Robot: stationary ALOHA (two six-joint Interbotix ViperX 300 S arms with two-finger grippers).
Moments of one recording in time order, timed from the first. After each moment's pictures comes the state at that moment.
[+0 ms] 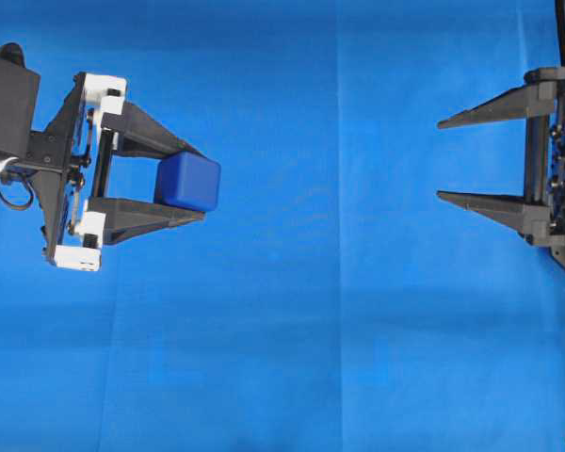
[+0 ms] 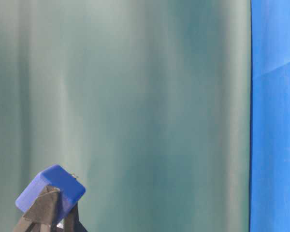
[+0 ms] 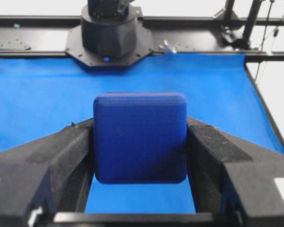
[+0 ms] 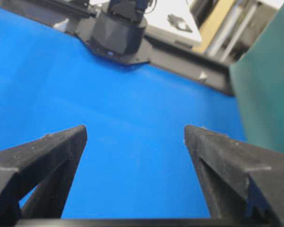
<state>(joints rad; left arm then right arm) -0.08 -0.50 0.77 0.01 -0.15 -0.04 -0.02 -0.88 1.09 -0.17 -0.17 -0.08</state>
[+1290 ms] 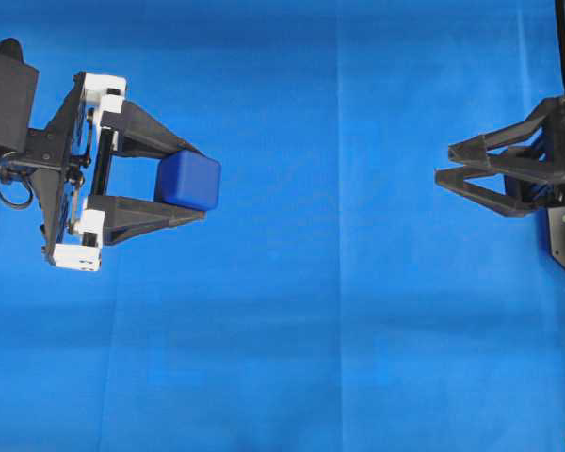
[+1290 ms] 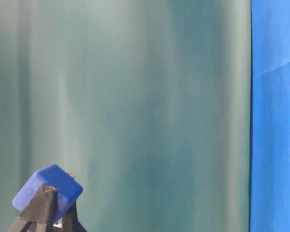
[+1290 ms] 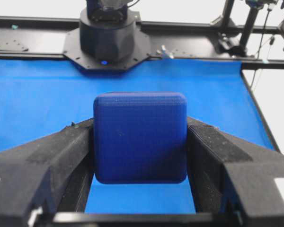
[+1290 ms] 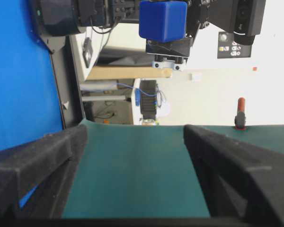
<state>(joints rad) -0.08 -0.50 0.77 0.01 -0.17 -0.07 -0.02 -0.88 1.06 -0.64 -0.21 -0.71</state>
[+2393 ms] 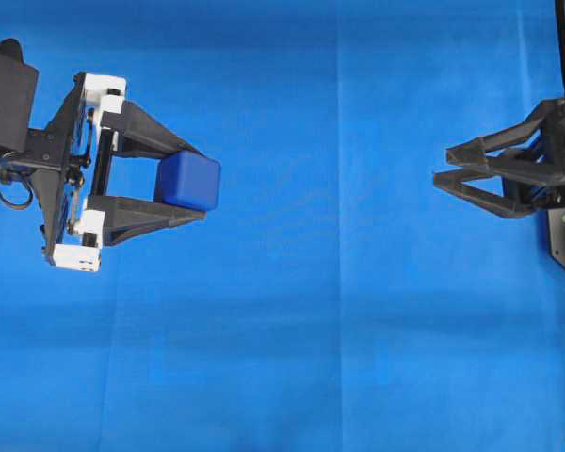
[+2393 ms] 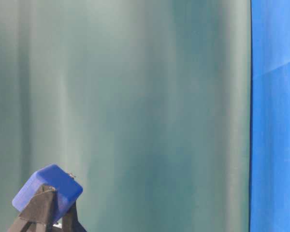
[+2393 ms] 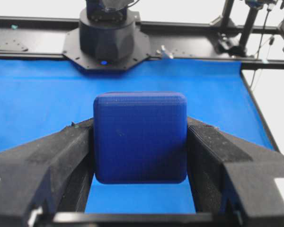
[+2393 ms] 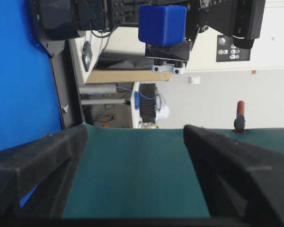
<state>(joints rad) -0.08 -0.50 0.77 0.01 -0.17 -0.07 -0.02 -0.87 1.06 -0.64 -0.22 -0.71</state>
